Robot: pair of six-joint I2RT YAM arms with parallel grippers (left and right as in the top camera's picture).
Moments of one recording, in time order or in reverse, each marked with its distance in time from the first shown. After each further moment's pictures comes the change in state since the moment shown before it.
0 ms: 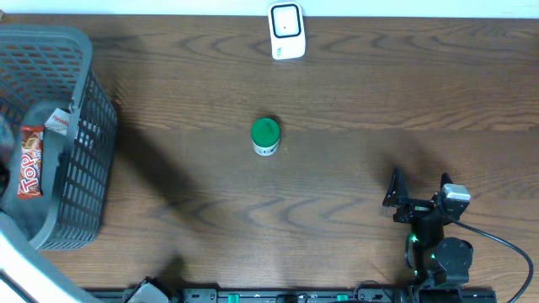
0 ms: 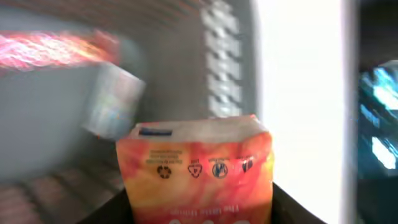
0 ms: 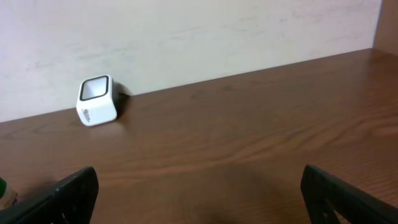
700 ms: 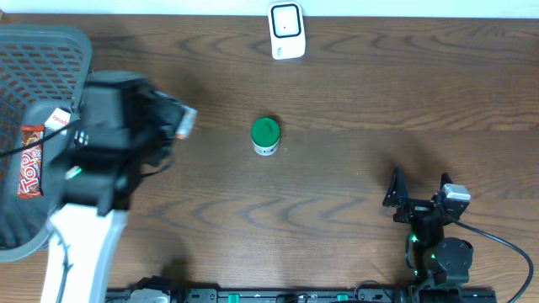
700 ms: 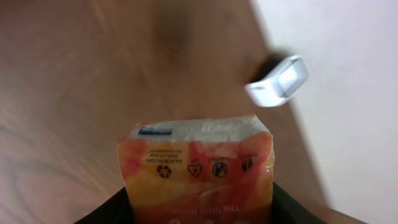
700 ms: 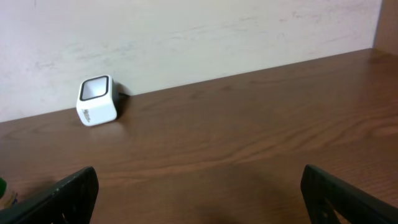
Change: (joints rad) left arm -1.067 0.003 -0.051 -0.184 -0.450 -0.210; right arm 0.000 0.000 0.000 0.000 0.000 0.000
